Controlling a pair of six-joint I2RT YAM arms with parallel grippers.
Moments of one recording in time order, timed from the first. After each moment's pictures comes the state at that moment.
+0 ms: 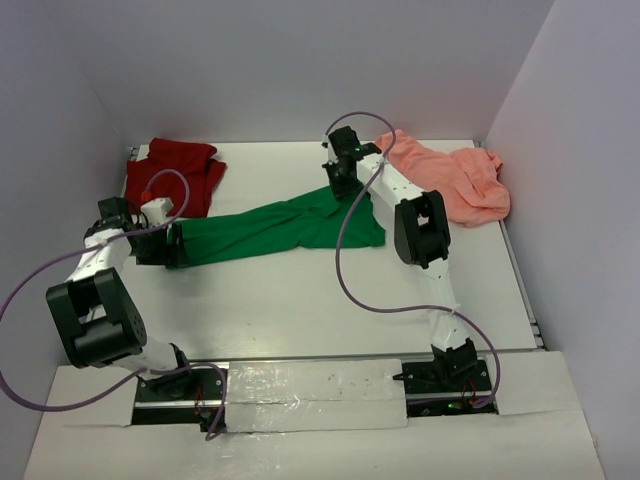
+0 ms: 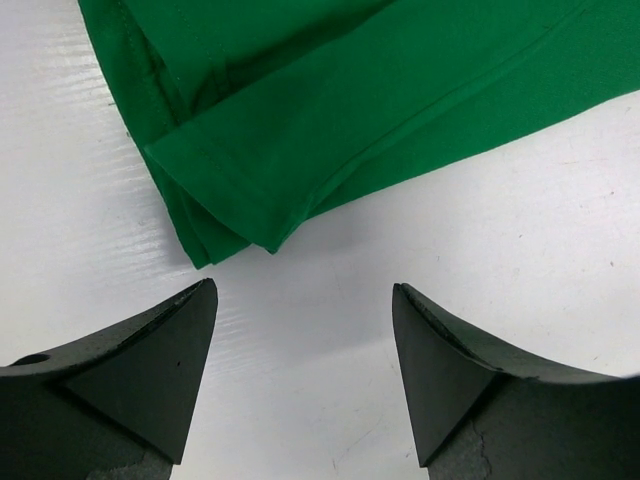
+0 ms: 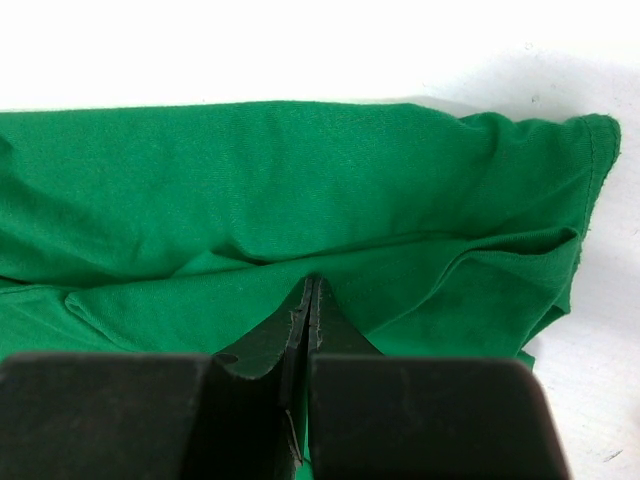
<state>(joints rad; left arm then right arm) 0.33 1.48 0.94 -0.62 0.42 0.37 0.41 2.43 2.17 -0.79 -0.03 0.06</state>
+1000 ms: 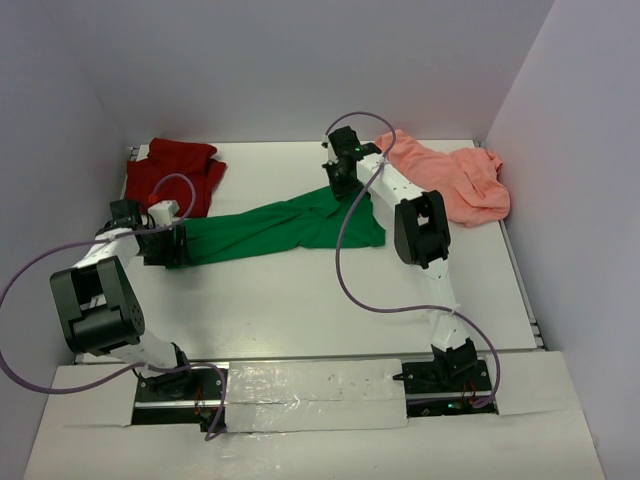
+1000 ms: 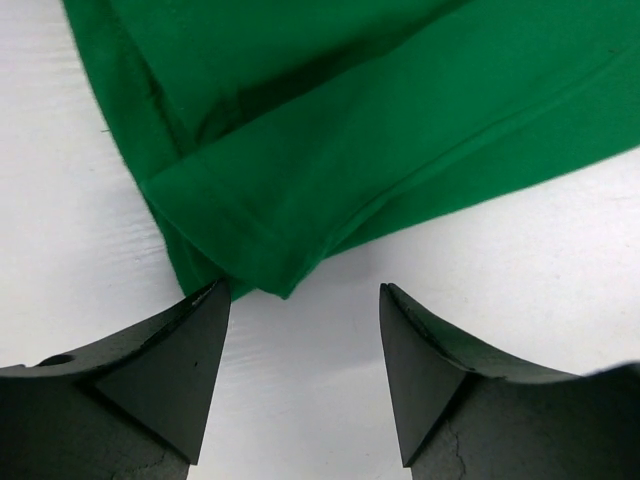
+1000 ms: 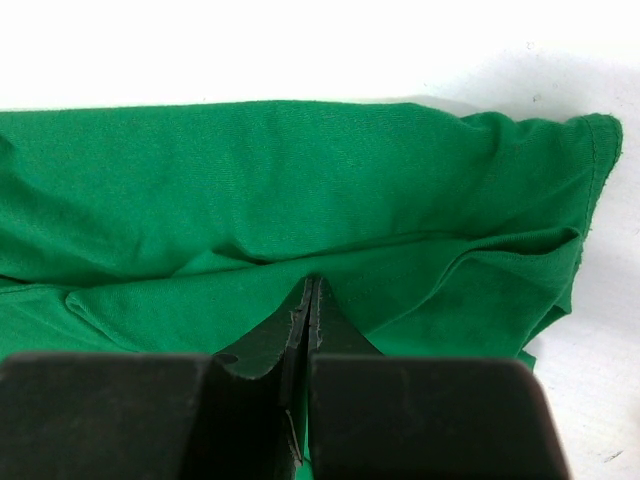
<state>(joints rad) 0.29 1.56 0.90 -0.51 0.37 0.33 0.41 2.43 2.17 -0.79 -0.03 0.06</state>
